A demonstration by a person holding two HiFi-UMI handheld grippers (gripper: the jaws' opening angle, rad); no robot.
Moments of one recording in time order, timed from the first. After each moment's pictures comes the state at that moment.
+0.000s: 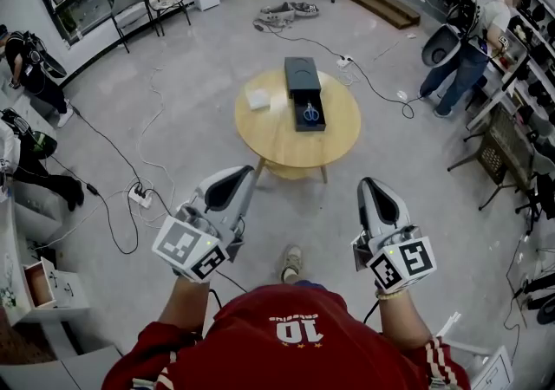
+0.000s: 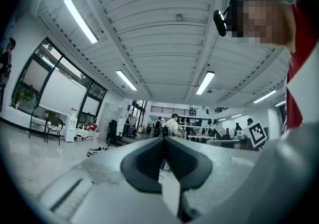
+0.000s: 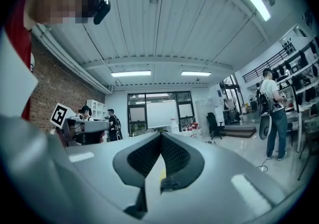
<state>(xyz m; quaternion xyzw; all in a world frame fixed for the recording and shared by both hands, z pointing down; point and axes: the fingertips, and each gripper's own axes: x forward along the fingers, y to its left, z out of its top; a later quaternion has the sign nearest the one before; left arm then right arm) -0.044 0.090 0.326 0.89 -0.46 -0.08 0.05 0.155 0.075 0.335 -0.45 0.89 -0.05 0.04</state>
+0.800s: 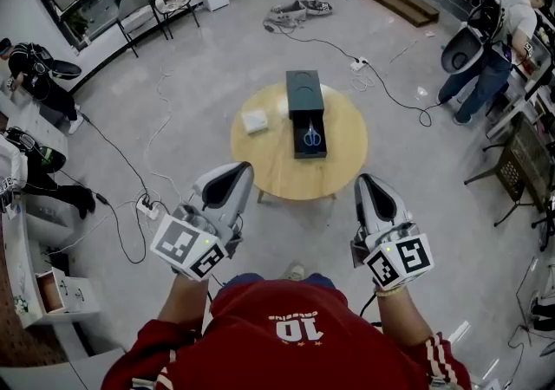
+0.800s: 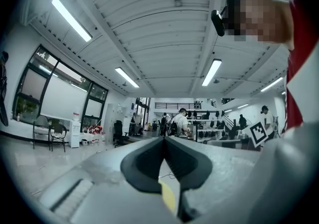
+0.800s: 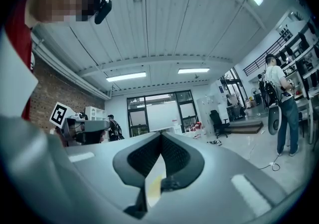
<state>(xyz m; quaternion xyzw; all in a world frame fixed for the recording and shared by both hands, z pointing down) -0.012 -0.057 0.323 0.87 -0.48 -0.03 0.03 0.182 -0.081 0.349 -0.42 0.90 -0.07 0.07</state>
